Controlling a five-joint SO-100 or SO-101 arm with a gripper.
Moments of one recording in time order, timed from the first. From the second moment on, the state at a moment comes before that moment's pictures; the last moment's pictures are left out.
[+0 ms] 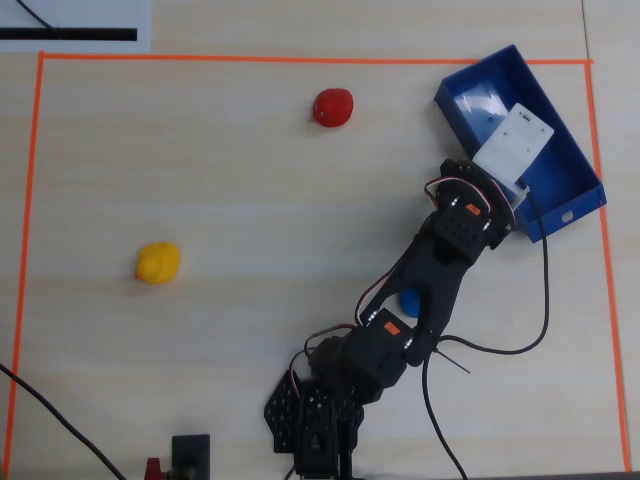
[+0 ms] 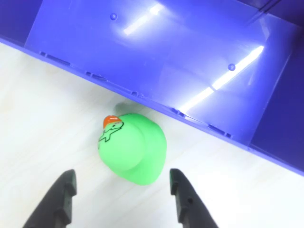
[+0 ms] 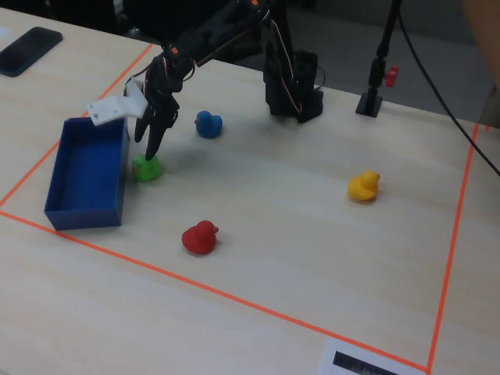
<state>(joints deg) 42.6 83.4 96.6 38.3 -87.6</state>
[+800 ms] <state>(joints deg) 42.2 68.7 88.7 36.2 -88.3</state>
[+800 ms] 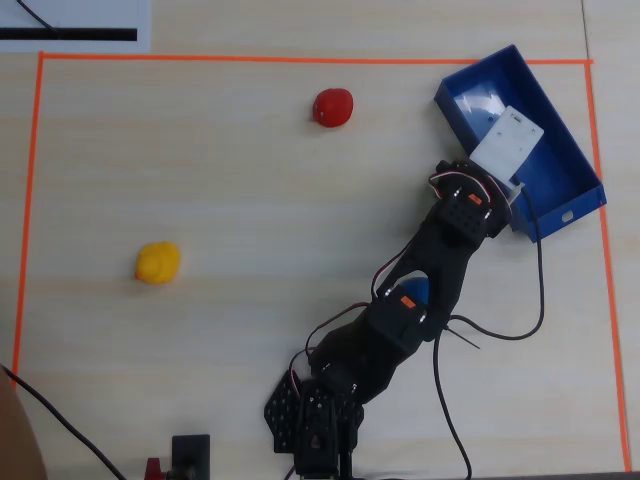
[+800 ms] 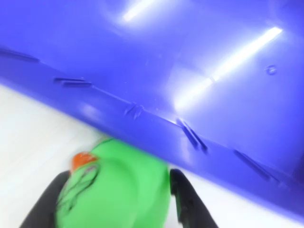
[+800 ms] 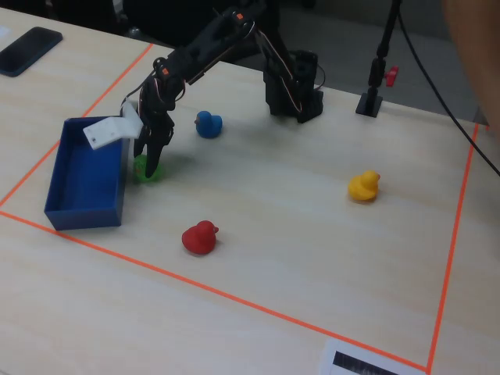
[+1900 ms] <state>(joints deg) 43.4 81.6 71.2 61.3 -83.3</state>
